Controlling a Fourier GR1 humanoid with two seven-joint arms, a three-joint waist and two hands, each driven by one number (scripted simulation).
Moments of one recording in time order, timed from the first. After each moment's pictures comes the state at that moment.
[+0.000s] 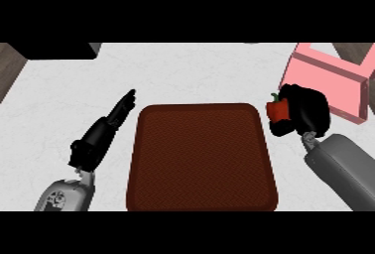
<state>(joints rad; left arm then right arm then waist) -0.16 0.14 -0.13 -1.57 -0.08 -0.13 0.09 -0.57 -0.60 0.65 -1.22 0.70 -0.30 0.73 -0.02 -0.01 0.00</state>
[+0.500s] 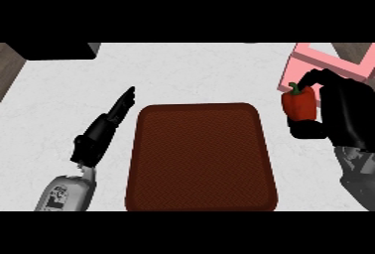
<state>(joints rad) -0.19 0.13 -0.11 -1.53 -0.10 -0.13 0.07 -0.49 -0.74 0.51 -1.75 0.71 -0.19 0.89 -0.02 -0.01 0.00</state>
